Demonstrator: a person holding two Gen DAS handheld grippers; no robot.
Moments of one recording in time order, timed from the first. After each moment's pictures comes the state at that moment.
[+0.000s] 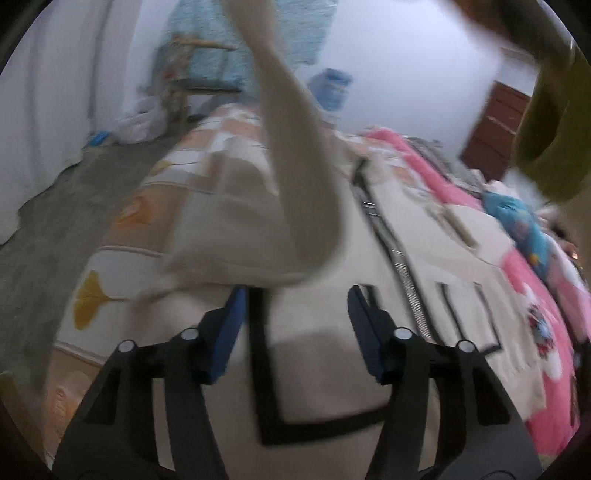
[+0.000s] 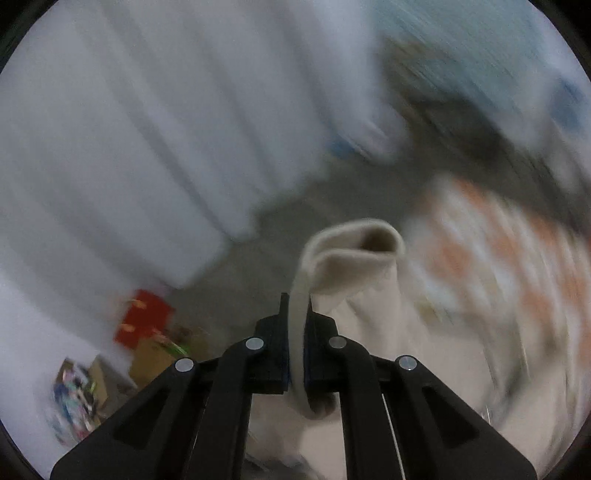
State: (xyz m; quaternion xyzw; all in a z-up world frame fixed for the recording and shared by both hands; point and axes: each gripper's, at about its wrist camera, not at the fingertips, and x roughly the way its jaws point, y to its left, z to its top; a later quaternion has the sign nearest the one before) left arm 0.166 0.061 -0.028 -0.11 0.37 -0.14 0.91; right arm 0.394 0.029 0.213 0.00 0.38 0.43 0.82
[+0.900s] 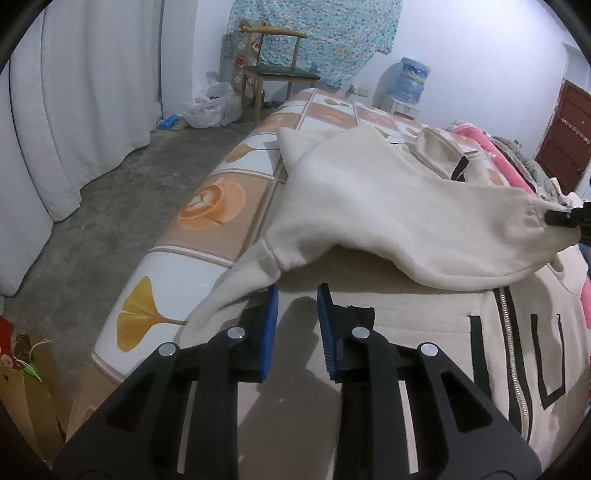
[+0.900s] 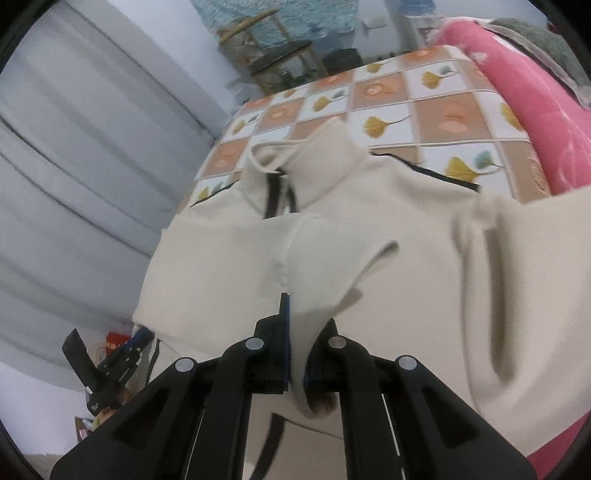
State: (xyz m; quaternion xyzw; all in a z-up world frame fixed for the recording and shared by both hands) left arm 0.207 0.072 -0.051 -0.08 0.40 0.01 0.91; right arm 0.357 -0.322 0.014 0.17 0.51 0.20 0.82
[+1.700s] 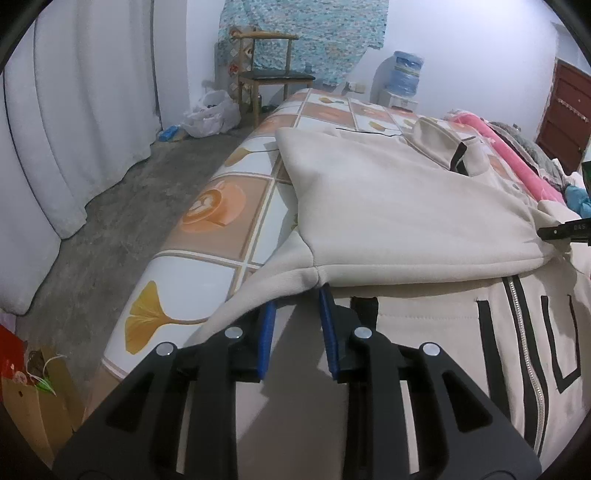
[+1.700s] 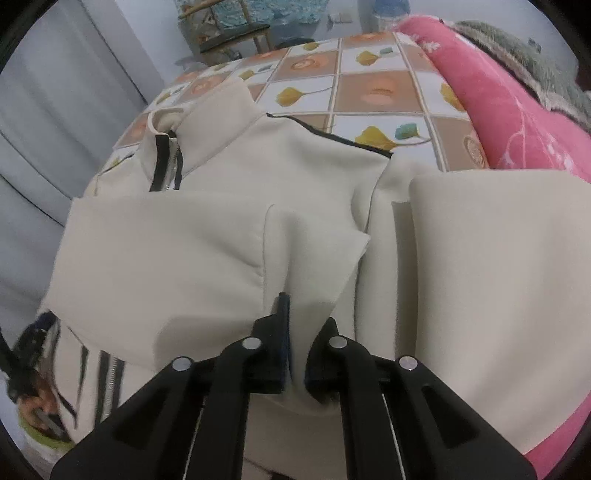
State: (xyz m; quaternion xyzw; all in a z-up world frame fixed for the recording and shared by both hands) left arm 0.201 0.068 -0.050 -0.05 0.40 0.01 0.92; right arm 0.362 -0.344 -0.030 0.05 0.53 0.10 0.84
